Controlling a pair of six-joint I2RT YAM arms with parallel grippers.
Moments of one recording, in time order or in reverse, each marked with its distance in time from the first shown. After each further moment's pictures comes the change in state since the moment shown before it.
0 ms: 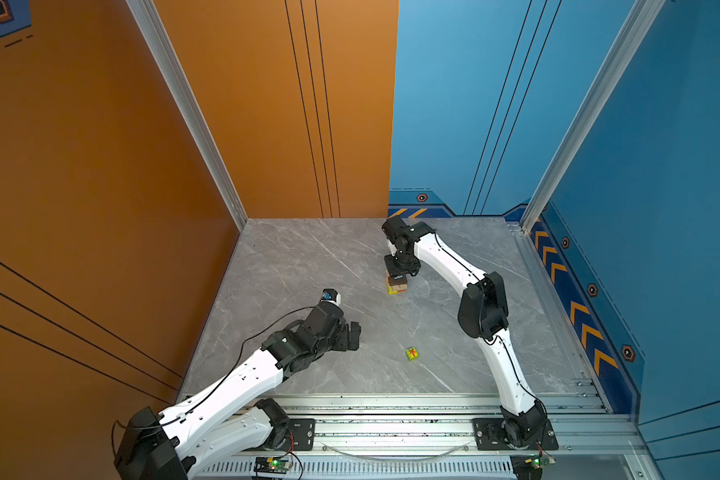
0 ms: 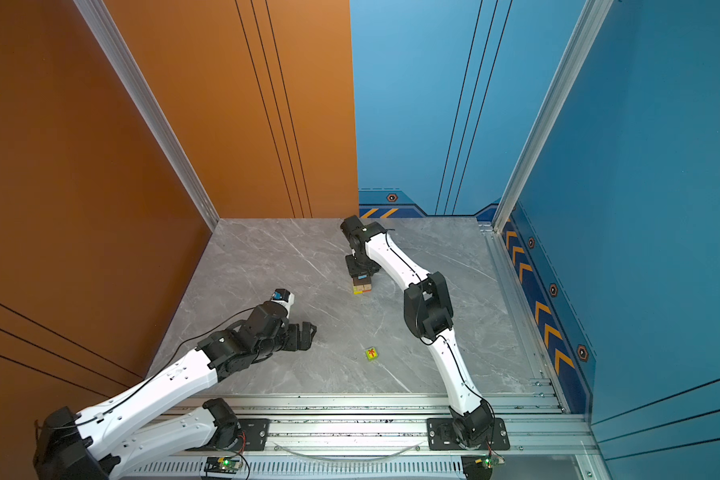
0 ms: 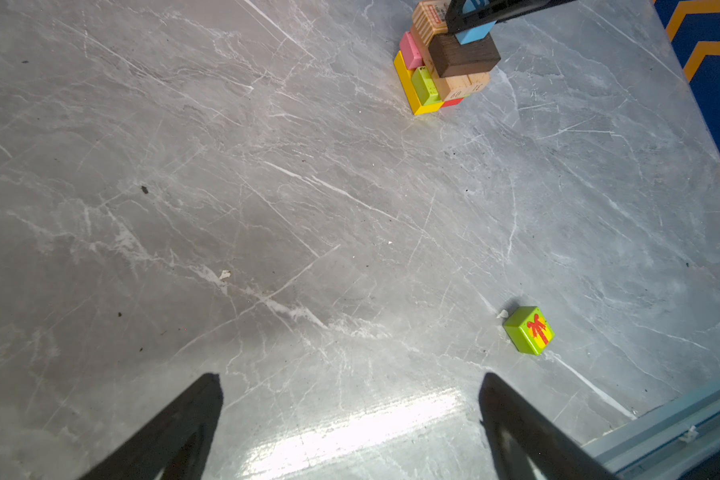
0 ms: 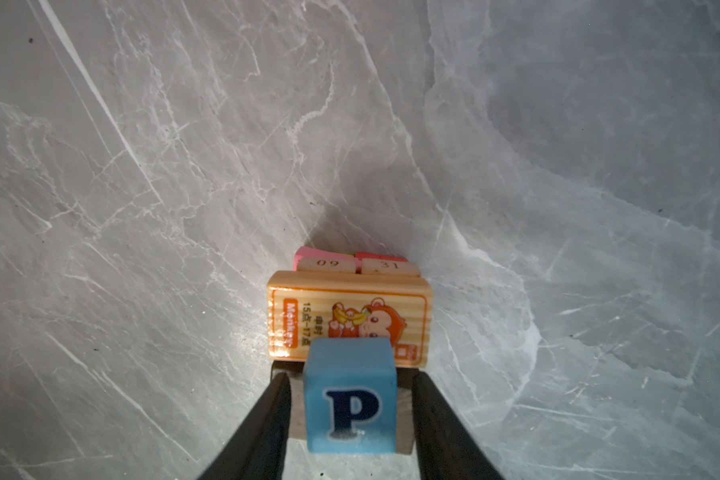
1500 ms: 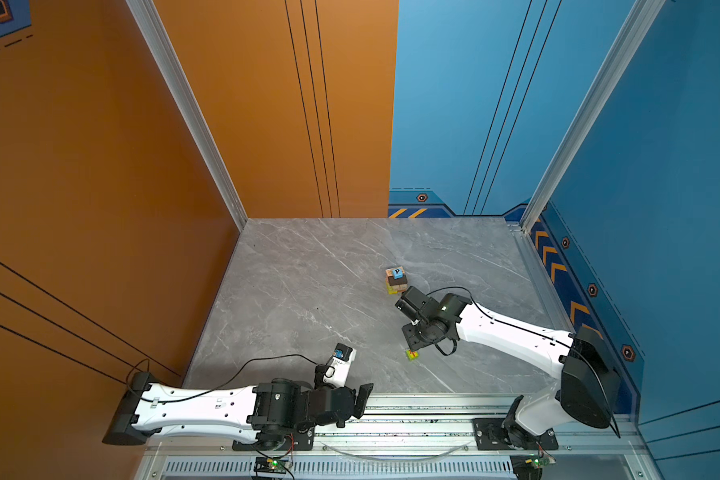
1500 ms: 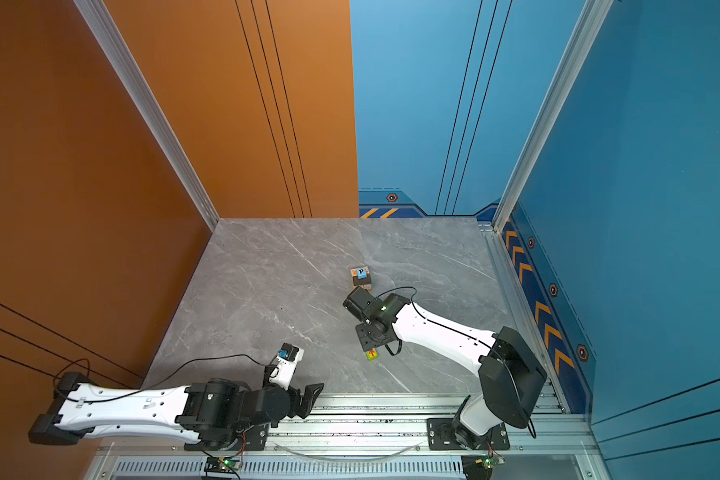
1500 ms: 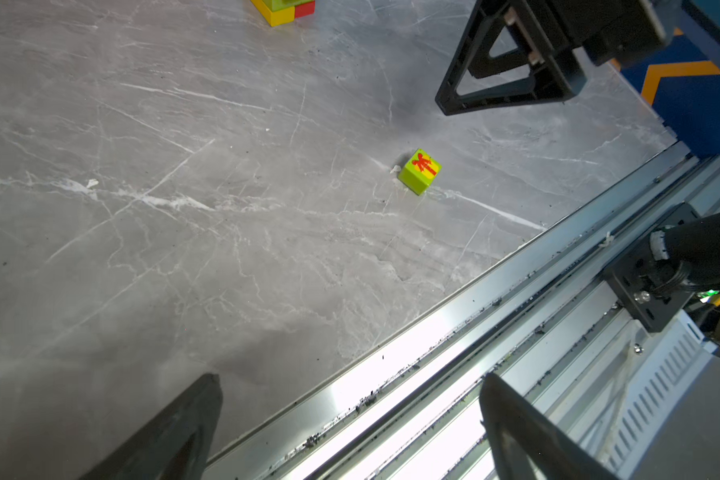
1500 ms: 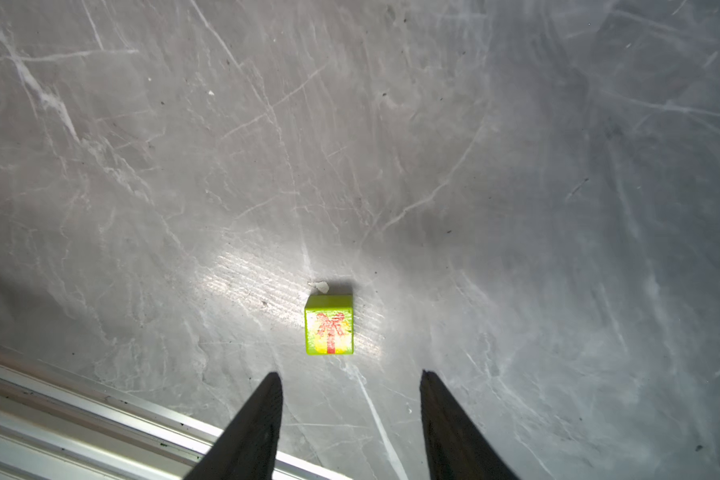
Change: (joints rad) left arm -0.833 -0.249 -0.188 -0.127 -0.452 -0.368; right arm 0.344 -0.867 -1.191 0.314 0.086 0.228
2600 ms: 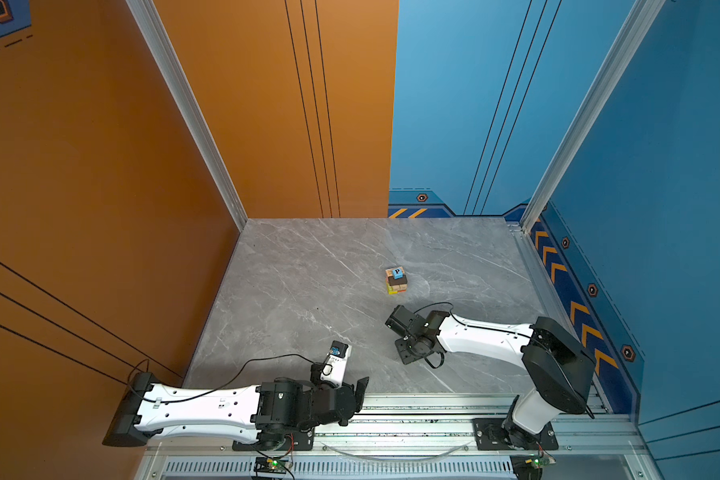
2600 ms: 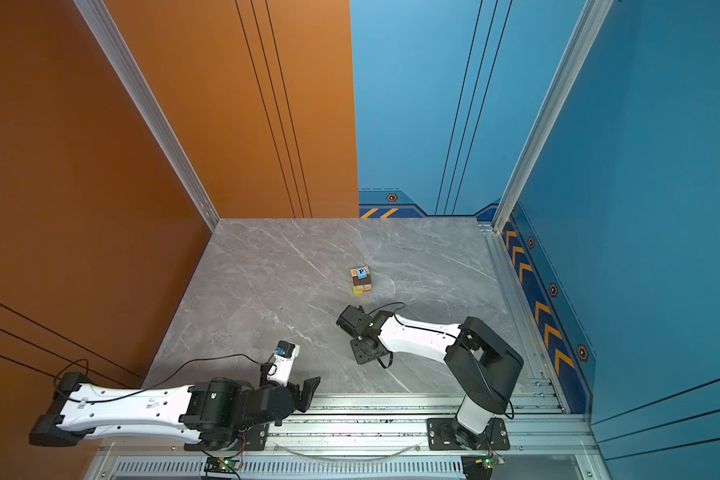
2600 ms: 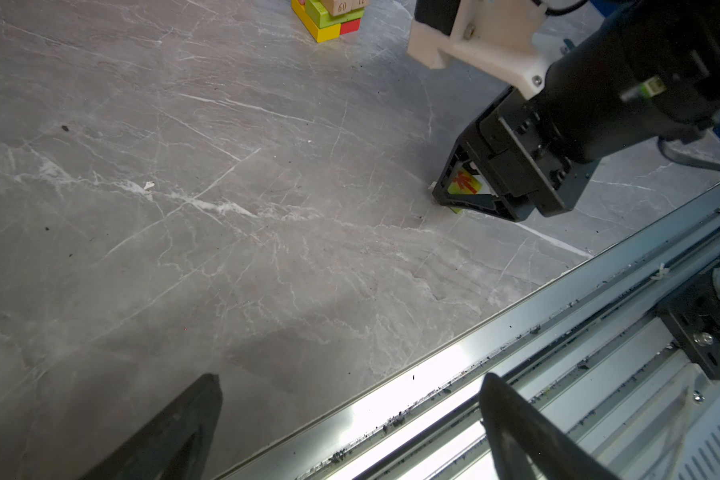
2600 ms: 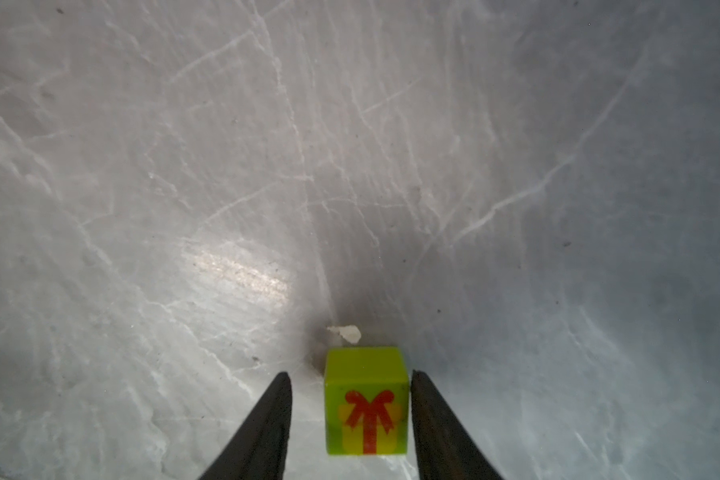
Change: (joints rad) left arm 0.040 0.013 0.007 -0.037 -0.053 -0.030; right arm 0.043 0.132 -0.119 0.206 -0.005 0.055
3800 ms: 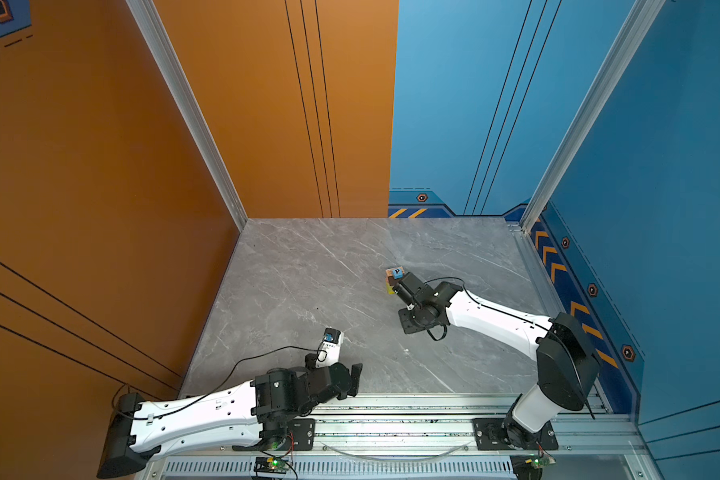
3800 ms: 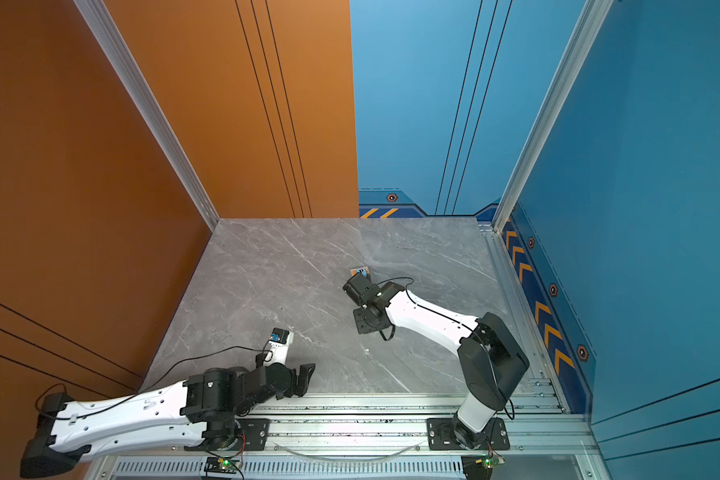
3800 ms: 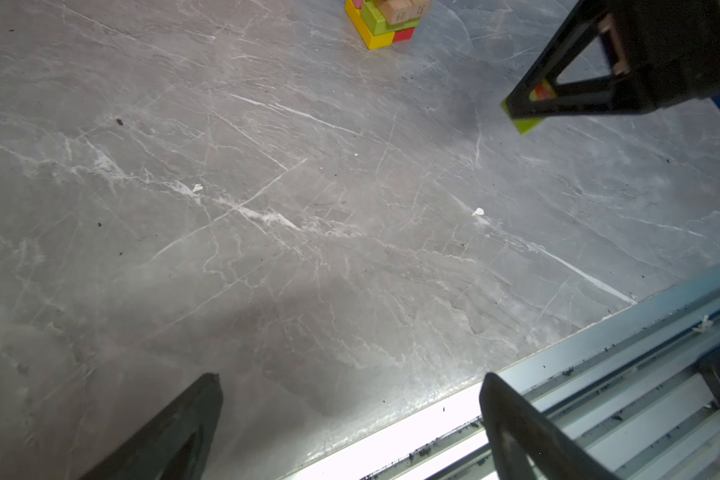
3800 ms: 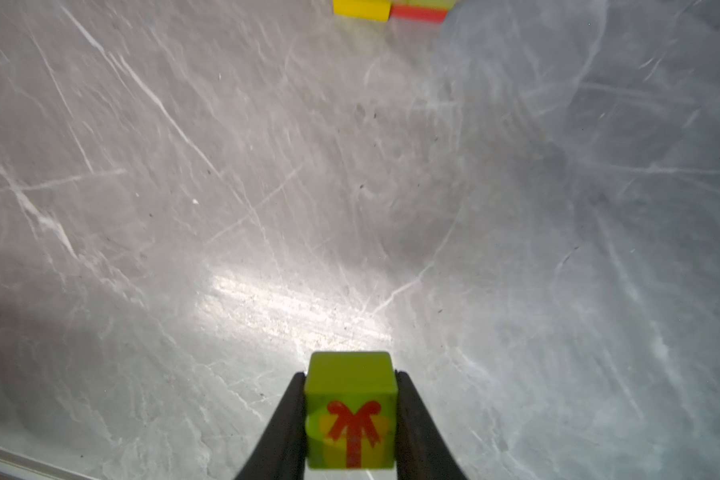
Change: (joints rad) left arm 0.257 -0.019 0.017 0.001 0.131 0.112; right arm -0.165 -0.011 0.256 -0.155 0.004 -0.074
